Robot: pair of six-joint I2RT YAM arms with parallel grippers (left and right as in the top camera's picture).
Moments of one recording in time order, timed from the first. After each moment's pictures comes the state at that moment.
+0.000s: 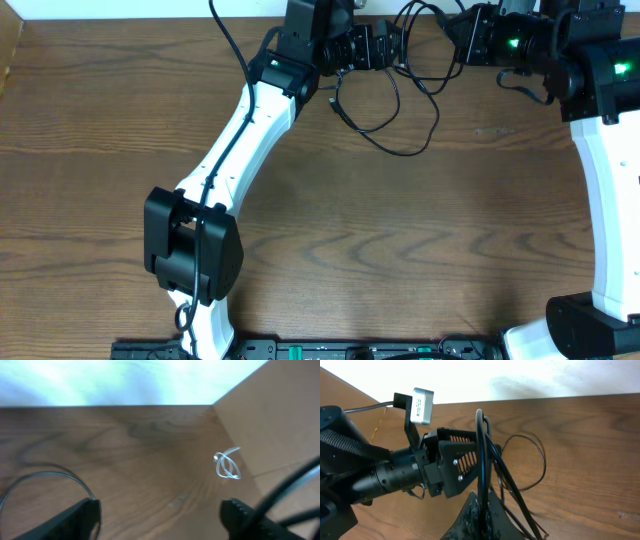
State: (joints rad) left arm -0.40 1.98 1.77 -0.28 0.48 -0.48; right arm 0.17 1.68 2.07 -1.05 -0.37 0.31
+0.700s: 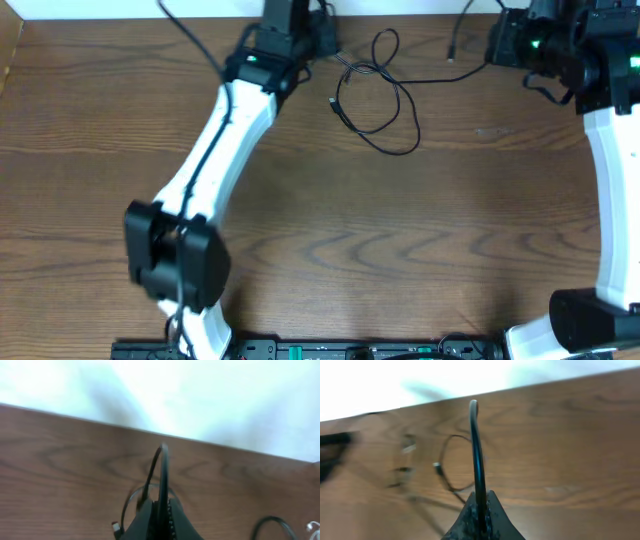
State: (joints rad) left arm -0.34 1.88 1.77 -0.43 0.03 -0.49; right arm 0.08 1.70 2.03 -1.11 -0.13 0.28
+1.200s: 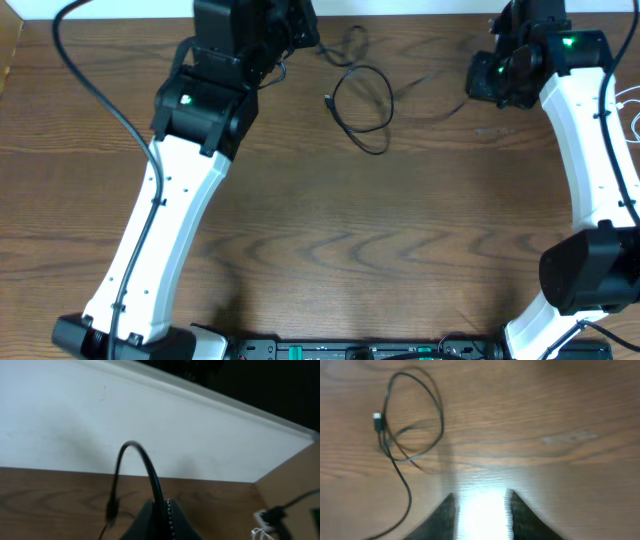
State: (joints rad) left arm -0.35 1.57 1.77 -0.47 0.07 -0.46; right arm 0.07 1.86 1.84 -1.11 -0.17 0.25
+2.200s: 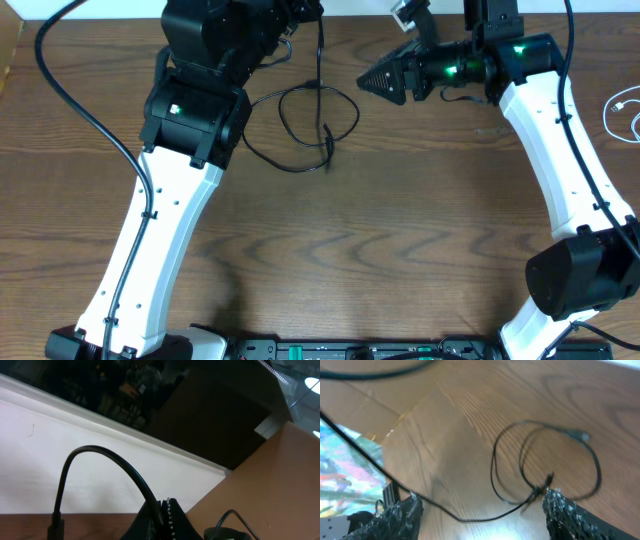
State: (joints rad) left arm -0.35 1.54 1.77 -0.19 0.21 -0.68; right arm 0.22 1.86 1.84 -0.82 -0.93 -0.12
